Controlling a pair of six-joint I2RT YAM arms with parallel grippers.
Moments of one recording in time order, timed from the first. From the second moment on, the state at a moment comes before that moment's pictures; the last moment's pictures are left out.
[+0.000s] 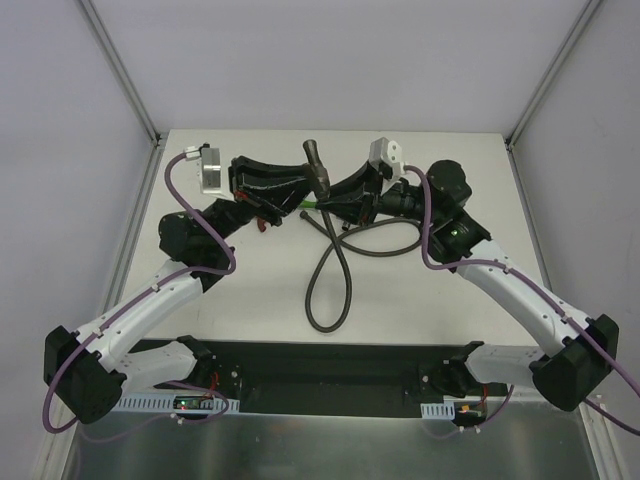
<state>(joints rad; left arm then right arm) -0.63 1.07 0.90 1.01 0.52 -0.62 0.68 1.23 1.15 0.27 -0.79 0.06</state>
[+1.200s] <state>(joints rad) -0.68 1.09 0.91 0.89 0.52 -0.45 0.65 1.14 1.10 0.24 -0.80 0.10</state>
